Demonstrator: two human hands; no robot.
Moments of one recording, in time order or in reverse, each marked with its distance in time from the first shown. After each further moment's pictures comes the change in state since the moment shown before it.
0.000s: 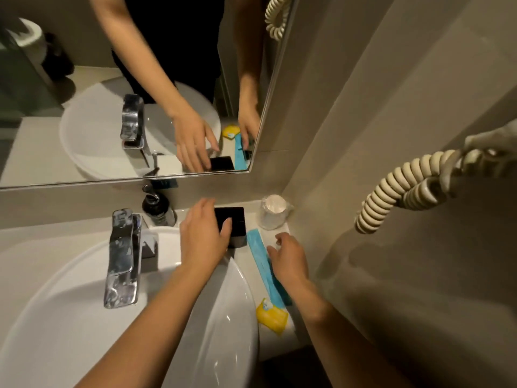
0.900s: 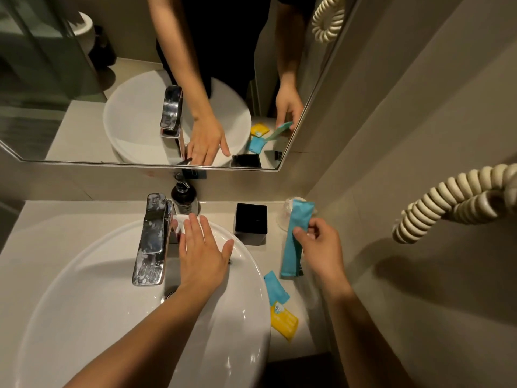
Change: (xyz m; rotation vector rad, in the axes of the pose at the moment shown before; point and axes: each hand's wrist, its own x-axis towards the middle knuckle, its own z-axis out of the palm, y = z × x) left_hand -0.053 -0.070 0.030 0.310 -0.119 -0.208; right_hand -0.018 -0.049 -0.062 0.574 0.008 -0.017
